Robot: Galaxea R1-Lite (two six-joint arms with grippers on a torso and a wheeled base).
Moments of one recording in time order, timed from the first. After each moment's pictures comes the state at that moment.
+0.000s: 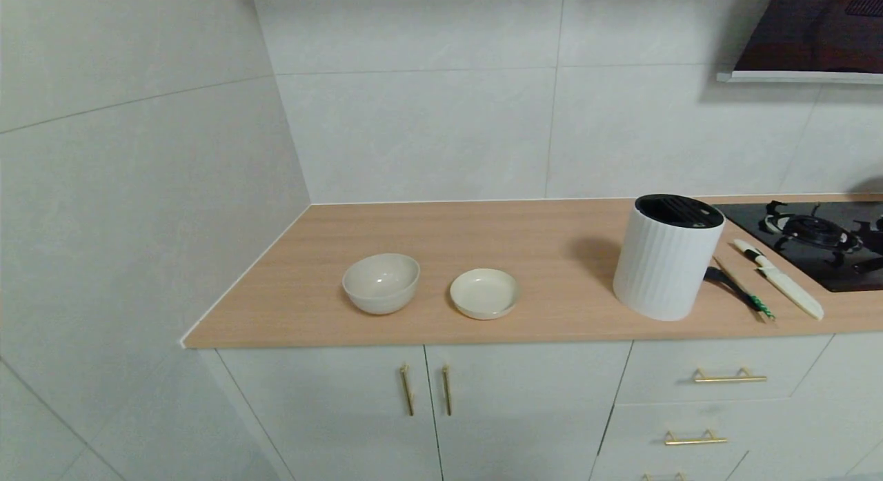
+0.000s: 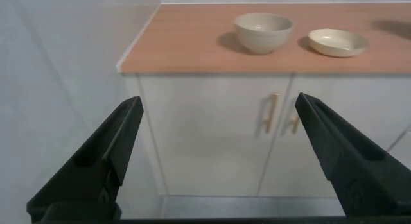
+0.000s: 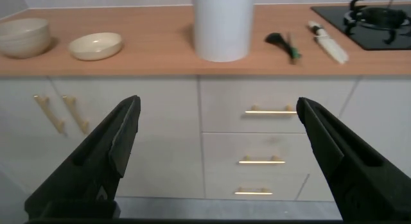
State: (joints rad) left arm 0.00 0.00 0.00 0.00 0.02 -0.01; right arm 0.00 0.00 0.00 0.00 0.04 0.01
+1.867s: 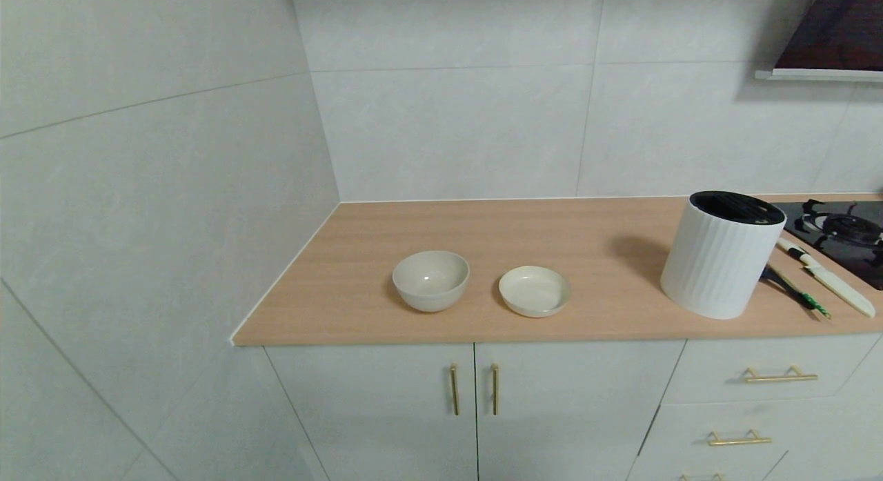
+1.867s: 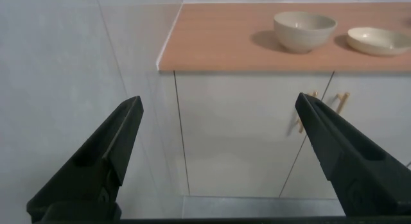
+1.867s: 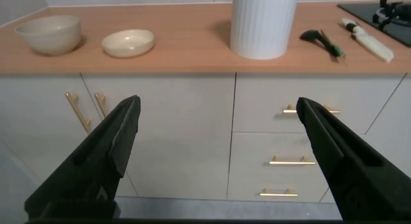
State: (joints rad) left arm 0.00 0.00 0.00 0.00 0.02 -0.01; right arm 0.00 0.00 0.00 0.00 0.04 0.01
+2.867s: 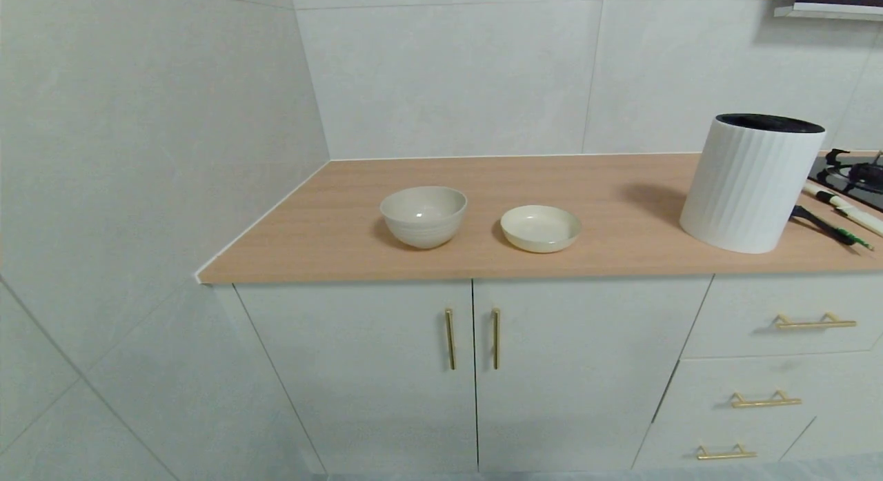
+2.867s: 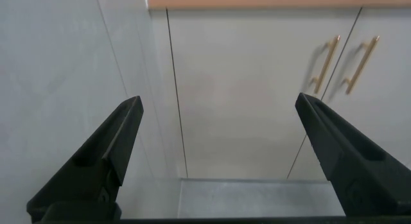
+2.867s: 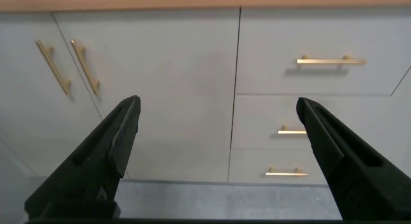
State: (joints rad) left arm 0.00 0.00 0.00 0.00 0.02 -0.01; right arm 0.00 0.00 0.00 0.00 0.04 0.01
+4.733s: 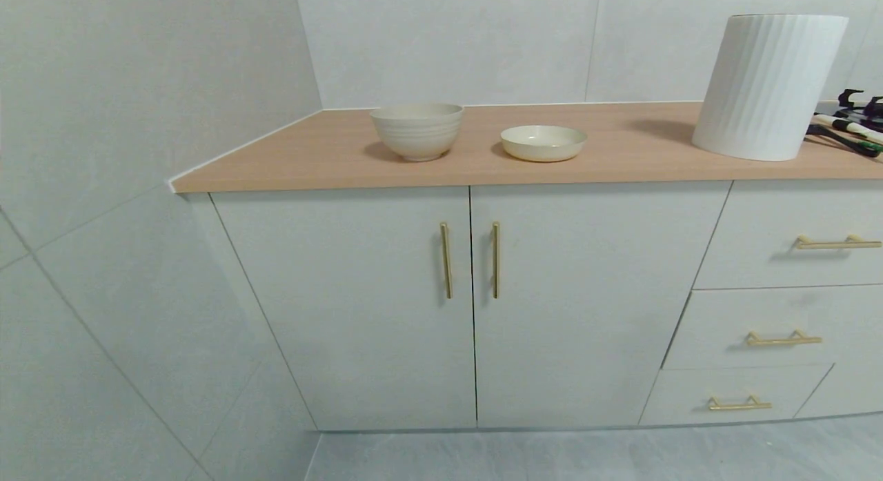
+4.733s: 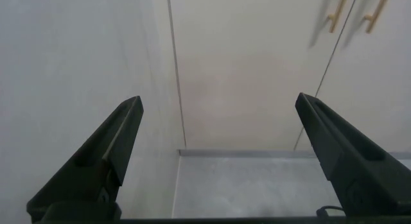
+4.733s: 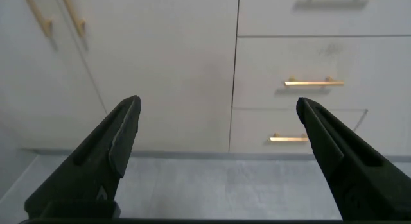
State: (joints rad) left arm 0.00 0.00 0.00 0.00 0.02 -0.01; right arm 0.00 0.00 0.00 0.00 0.04 0.01
